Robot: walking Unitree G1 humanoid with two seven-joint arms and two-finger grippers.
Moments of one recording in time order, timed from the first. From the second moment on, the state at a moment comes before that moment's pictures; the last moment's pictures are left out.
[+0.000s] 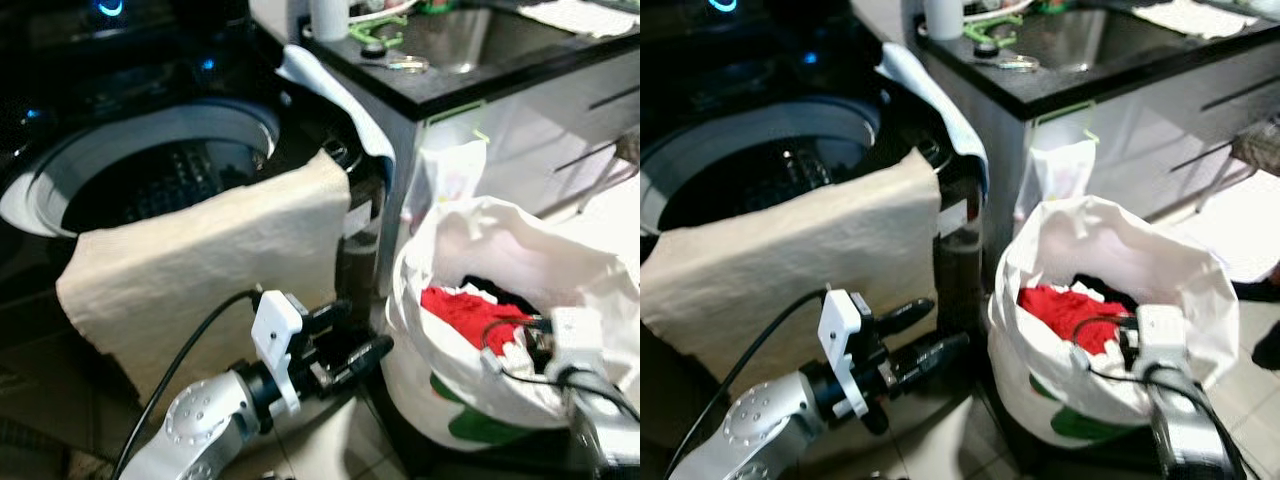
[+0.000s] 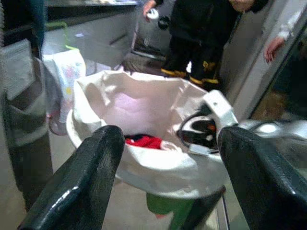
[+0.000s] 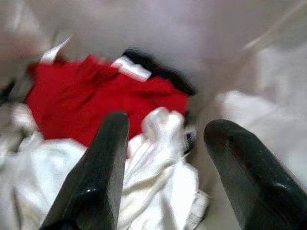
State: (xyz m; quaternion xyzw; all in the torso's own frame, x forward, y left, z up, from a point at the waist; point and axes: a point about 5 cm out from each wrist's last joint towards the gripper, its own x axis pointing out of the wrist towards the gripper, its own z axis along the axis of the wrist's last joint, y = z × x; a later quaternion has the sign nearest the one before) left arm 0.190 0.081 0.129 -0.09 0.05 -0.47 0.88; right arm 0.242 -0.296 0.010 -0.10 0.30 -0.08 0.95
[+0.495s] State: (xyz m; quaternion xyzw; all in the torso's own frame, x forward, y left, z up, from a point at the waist) left arm 0.183 0.085 0.133 -0.09 0.06 -0.48 0.87; right arm 0.241 -0.296 -0.006 -0.09 0.32 -0.09 0.94
